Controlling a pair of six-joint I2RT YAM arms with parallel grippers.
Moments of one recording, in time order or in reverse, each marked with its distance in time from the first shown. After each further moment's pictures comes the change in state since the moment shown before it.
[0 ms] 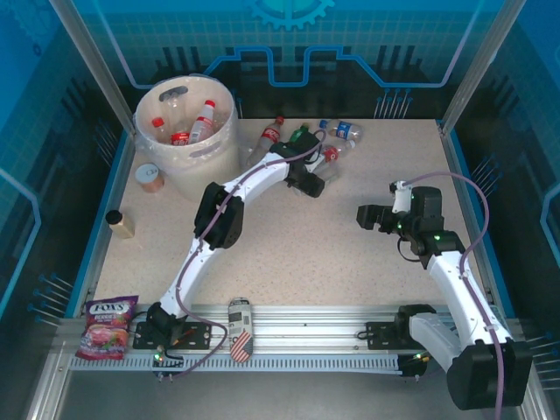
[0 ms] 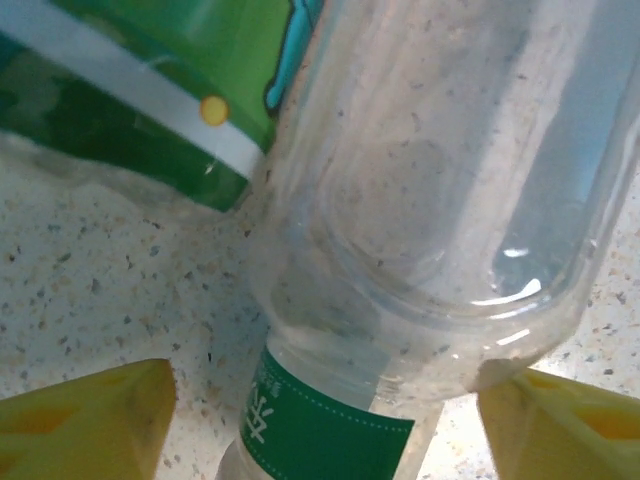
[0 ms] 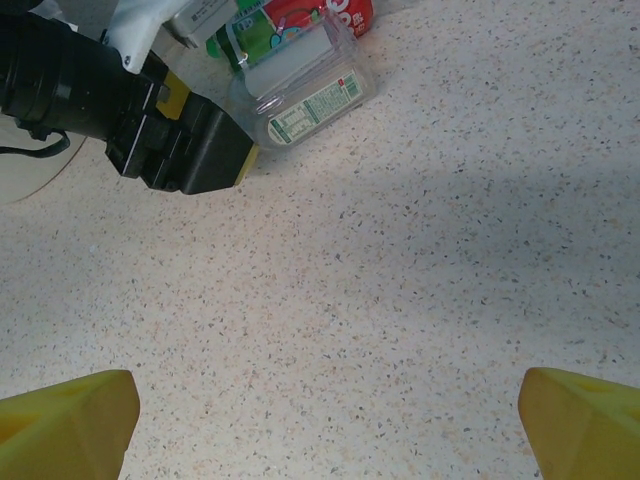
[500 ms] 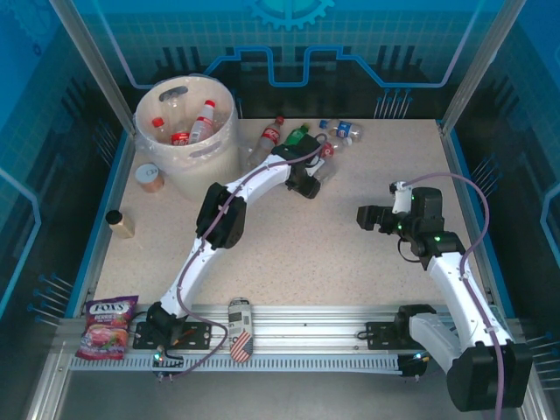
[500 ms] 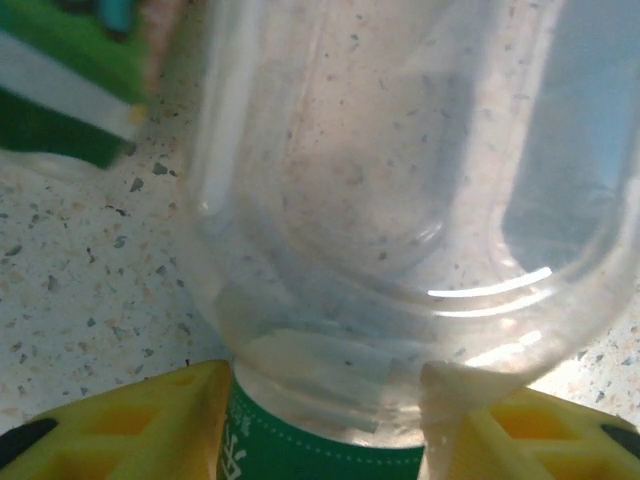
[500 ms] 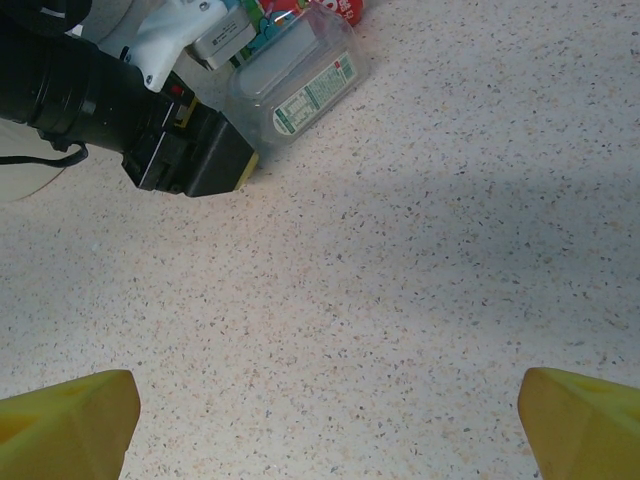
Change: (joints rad) left arm -0.005 0.017 0.001 -0.019 0.000 0.006; right arm 0.000 -0.007 -0.001 0.000 -0.003 -0.004
